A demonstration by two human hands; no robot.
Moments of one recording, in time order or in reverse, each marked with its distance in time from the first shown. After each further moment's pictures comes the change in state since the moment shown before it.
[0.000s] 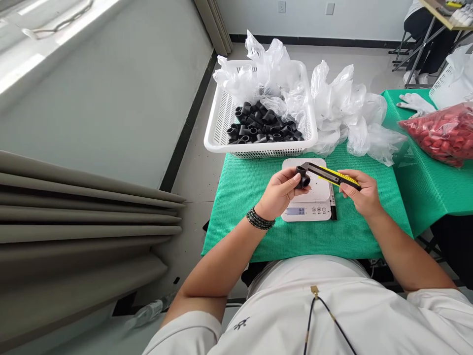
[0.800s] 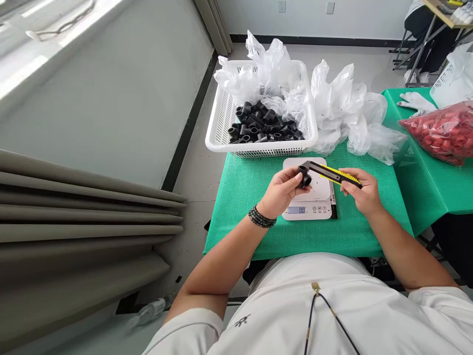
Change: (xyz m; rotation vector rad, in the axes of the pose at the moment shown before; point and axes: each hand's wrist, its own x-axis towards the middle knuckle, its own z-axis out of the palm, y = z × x) left_hand 0.000 0.003 0.006 -0.075 0.020 -0.039; right_hand 0.002 0.003 0.000 0.023 0.005 -0.014
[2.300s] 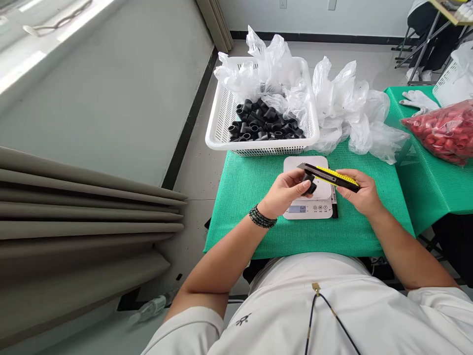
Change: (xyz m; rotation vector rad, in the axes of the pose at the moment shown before) left_hand 0.000 -0.005 0.001 0.153 -0.102 0.033; right_hand -0.003 -0.004 0.003 -0.120 -0.070 -0.064
